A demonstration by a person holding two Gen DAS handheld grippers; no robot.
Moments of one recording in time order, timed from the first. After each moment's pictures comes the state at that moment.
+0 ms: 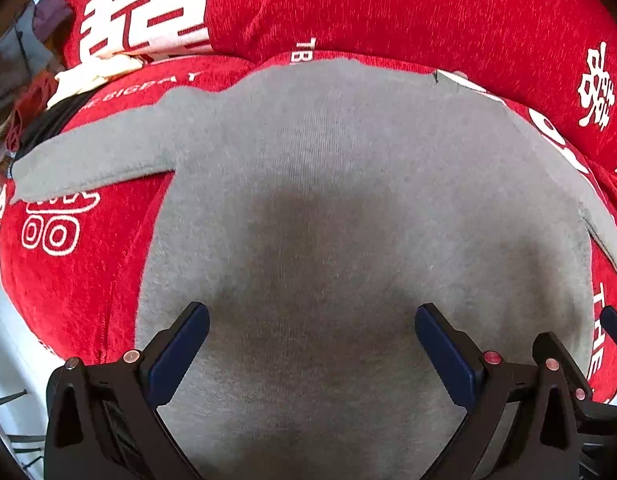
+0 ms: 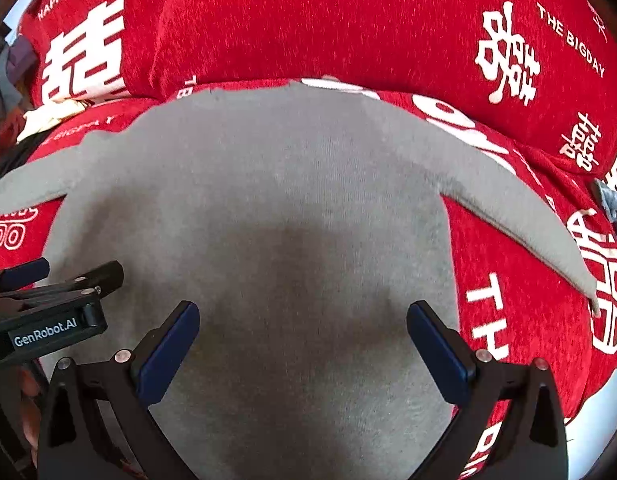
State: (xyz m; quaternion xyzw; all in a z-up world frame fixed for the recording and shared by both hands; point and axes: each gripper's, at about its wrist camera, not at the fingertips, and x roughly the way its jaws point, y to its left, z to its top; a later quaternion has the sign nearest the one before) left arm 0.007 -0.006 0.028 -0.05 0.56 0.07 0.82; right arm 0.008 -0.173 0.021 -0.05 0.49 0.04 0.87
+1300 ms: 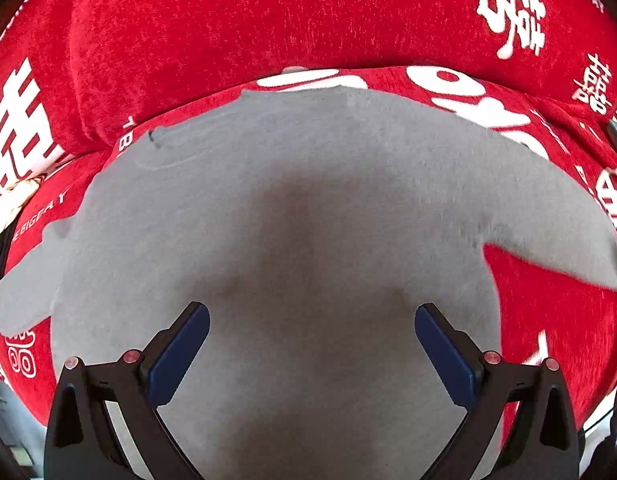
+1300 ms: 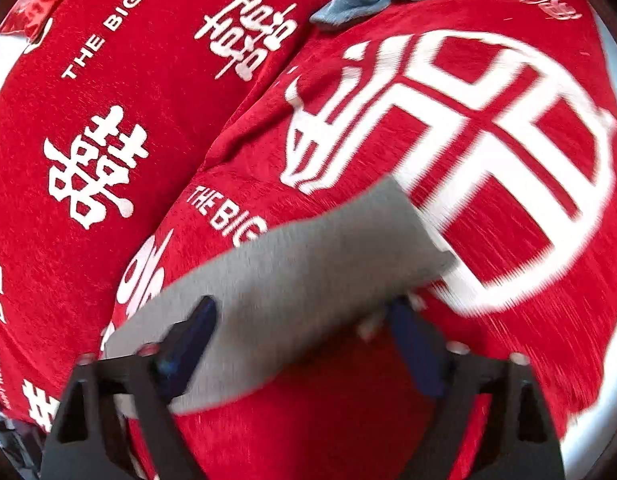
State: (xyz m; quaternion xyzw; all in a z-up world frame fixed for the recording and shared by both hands) left arm 0.117 -0.194 0.030 0.06 0.57 -0.02 0.82; right arm 0.011 -0.620 -0.018 0.41 0.36 -0.17 0.82
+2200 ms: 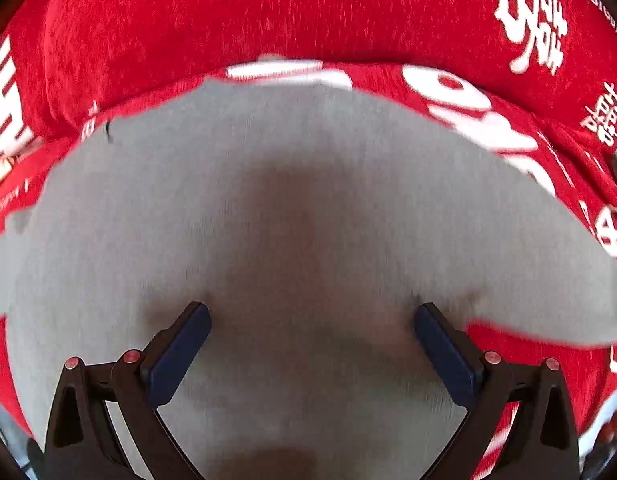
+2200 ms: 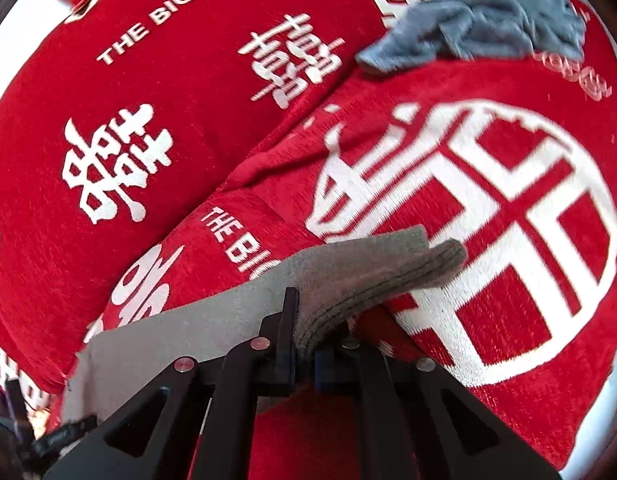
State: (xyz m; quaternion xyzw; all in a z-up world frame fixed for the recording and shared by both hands) left arm 0.129 -0.204 0.005 0.00 0.59 -0.04 0.81; right arm 0.019 -0.600 0.021 0.30 0.34 -0.19 0.87
